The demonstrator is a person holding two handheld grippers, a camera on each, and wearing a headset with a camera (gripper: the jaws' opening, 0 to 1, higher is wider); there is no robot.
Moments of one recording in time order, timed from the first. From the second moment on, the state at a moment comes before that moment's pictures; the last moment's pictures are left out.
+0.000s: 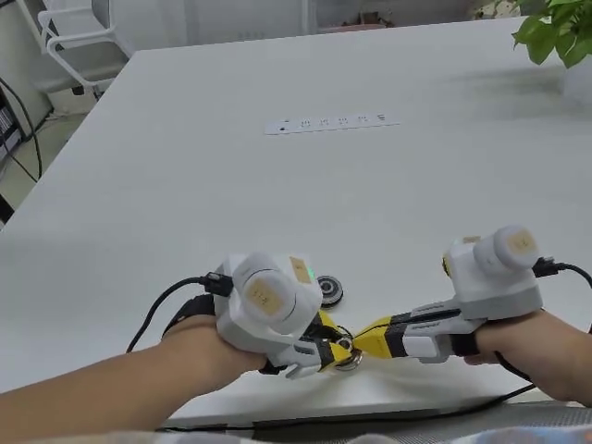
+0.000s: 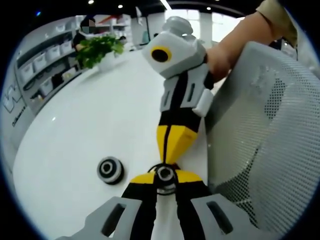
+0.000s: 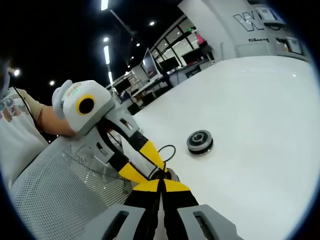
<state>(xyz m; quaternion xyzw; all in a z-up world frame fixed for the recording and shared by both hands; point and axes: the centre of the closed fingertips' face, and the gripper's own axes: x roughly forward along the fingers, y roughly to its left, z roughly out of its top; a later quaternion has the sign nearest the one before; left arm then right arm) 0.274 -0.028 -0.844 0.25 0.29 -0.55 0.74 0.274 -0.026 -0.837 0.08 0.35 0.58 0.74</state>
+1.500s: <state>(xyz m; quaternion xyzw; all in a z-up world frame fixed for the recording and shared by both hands) 0.267 0.011 -0.786 0.21 0.26 -0.54 0.77 0.283 -0.011 -0.803 0.07 0.33 0.59 0.73</state>
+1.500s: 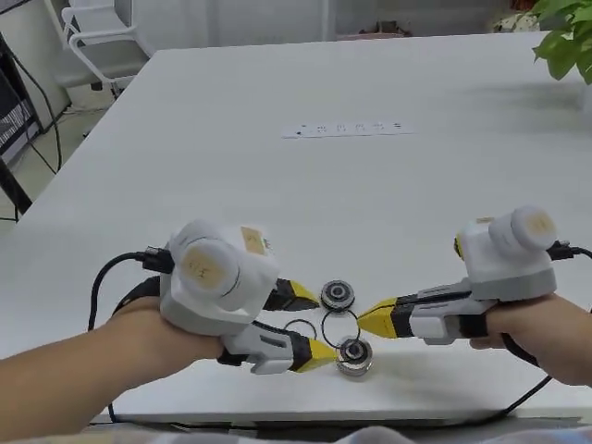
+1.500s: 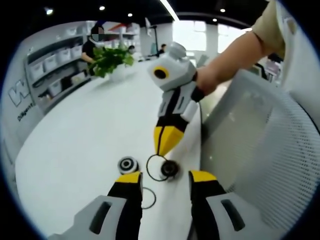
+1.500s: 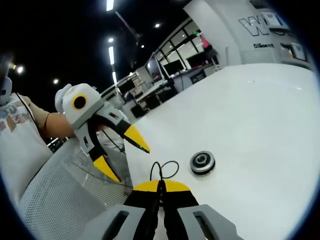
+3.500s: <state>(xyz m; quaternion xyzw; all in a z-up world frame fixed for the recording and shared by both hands) 0.277 0.090 -0.777 0.16 0.28 -0.45 0.83 0.302 0.036 -0.842 0.07 0.41 0.58 0.70</state>
